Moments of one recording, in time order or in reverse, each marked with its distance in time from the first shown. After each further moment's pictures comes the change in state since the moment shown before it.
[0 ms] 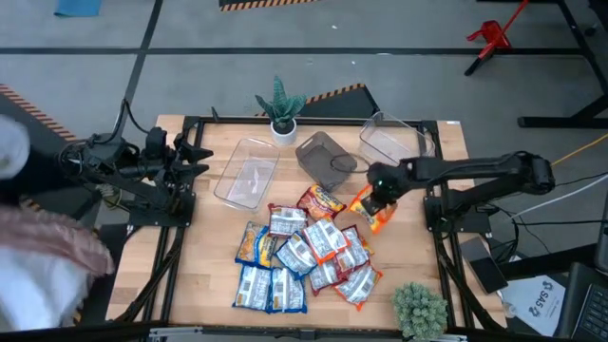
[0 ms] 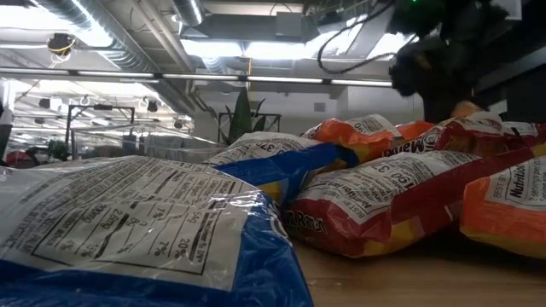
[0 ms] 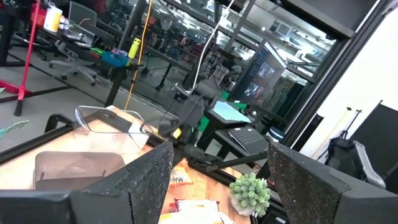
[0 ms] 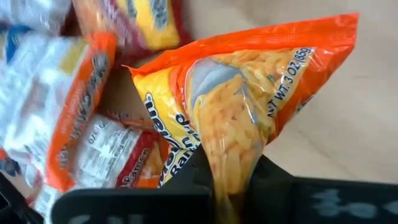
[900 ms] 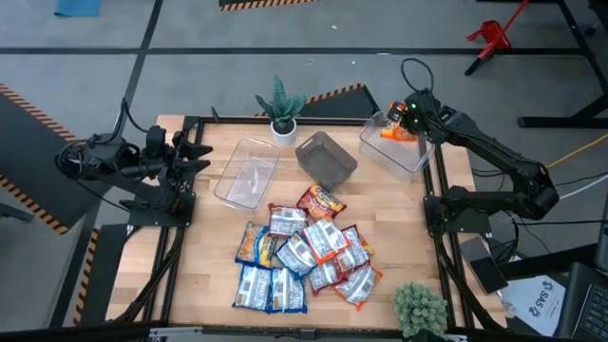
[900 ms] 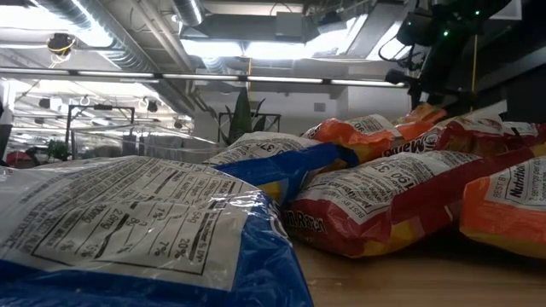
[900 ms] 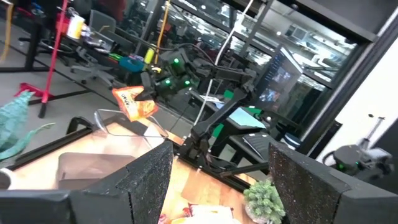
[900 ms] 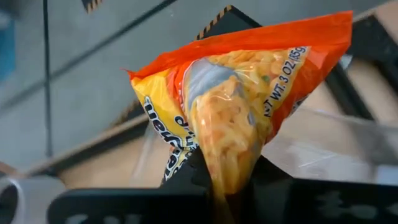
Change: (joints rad) left arm 0.000 0.000 0.000 -0.010 -0.077 0.007; right arm -0.752 -0.078 0.104 0.125 0.420 0.203
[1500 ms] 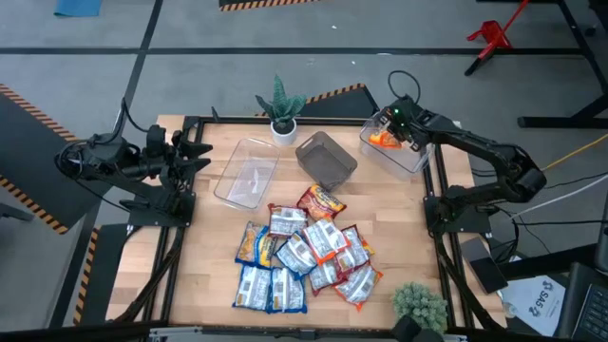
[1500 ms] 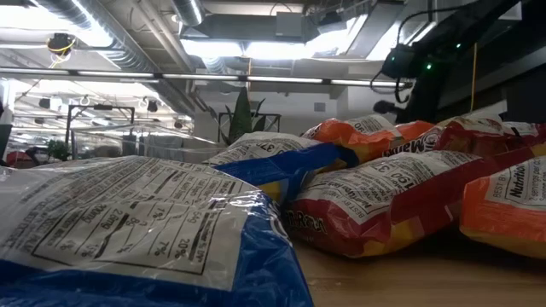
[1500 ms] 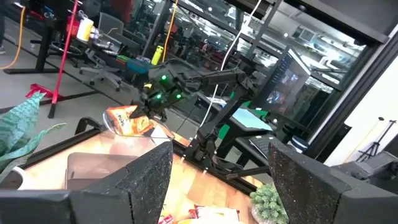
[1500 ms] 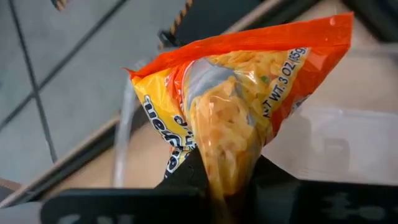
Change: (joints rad) left arm 0.000 0.000 0.000 -0.006 -0.025 0.000; right arm 0.001 0.193 -0.087 0.156 -0.064 0.176
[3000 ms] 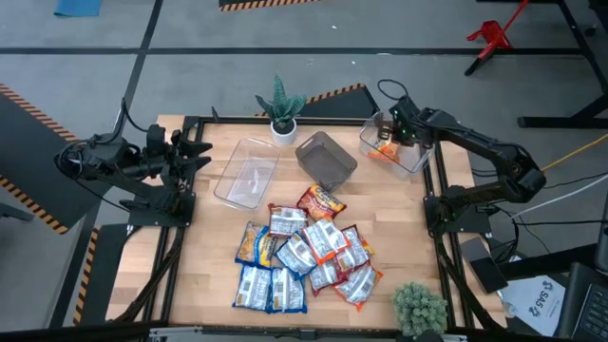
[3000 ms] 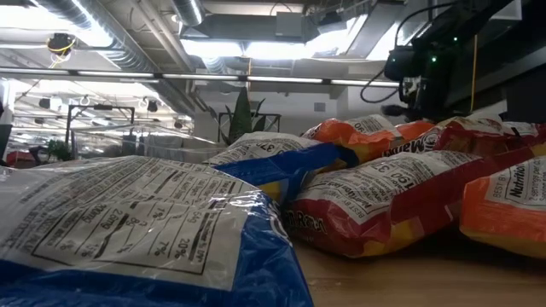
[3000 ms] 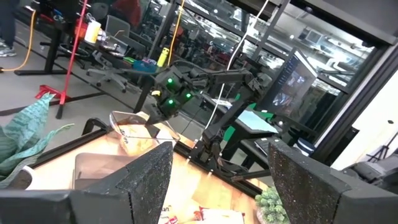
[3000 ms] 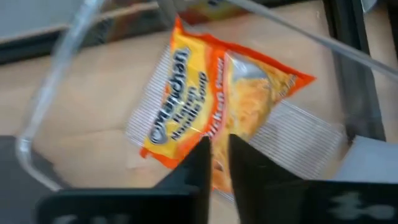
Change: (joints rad) left arm 0.000 0.000 0.000 -0.005 -0.026 0.000; right arm 0.000 -0.010 0.056 -0.255 -0.066 -0.403
